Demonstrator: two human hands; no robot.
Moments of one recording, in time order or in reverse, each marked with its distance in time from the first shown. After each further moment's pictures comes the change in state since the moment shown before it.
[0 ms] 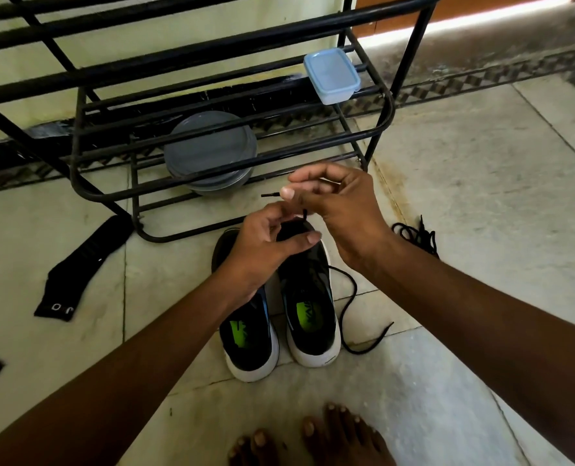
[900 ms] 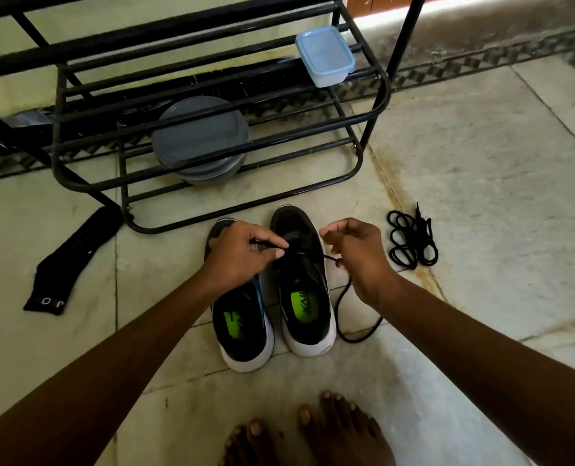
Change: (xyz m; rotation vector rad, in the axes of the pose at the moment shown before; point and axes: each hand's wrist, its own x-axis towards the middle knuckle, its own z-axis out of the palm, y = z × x) left_hand 0.007 -0.056 -0.036 0.636 -0.034 -0.019; right_hand -0.024 0.080 -0.045 -0.191 0.304 0.401
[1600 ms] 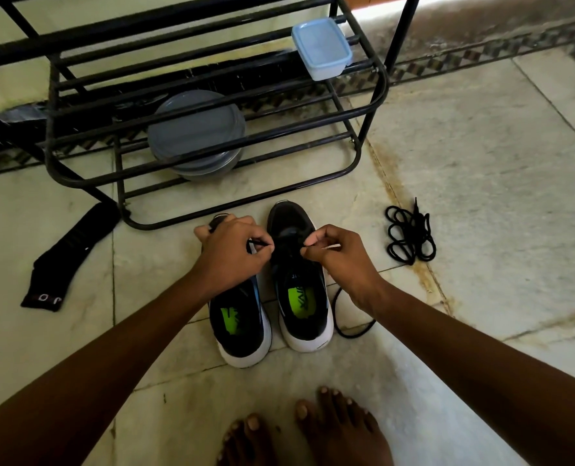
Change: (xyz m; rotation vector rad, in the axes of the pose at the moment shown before) left_hand -0.003 0.000 -0.003 0.330 0.043 0.042; right_hand -0.001 0.025 0.002 -0.256 -0.155 -0.155
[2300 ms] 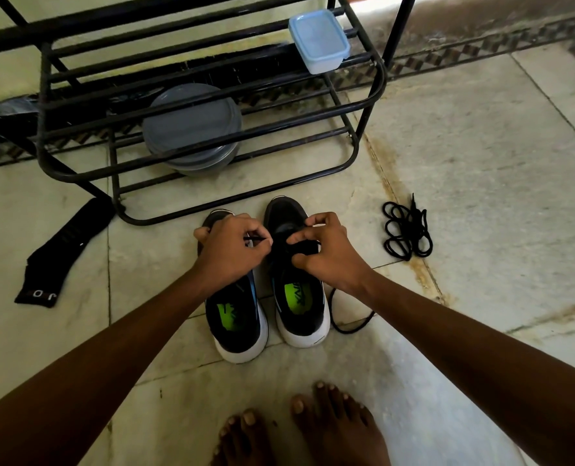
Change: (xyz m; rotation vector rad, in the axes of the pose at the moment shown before) left_hand -0.002 0.008 0.002 -0.104 0.031 -0.090; right_hand 0.006 -0.006 0.006 -0.351 -0.135 -0.115
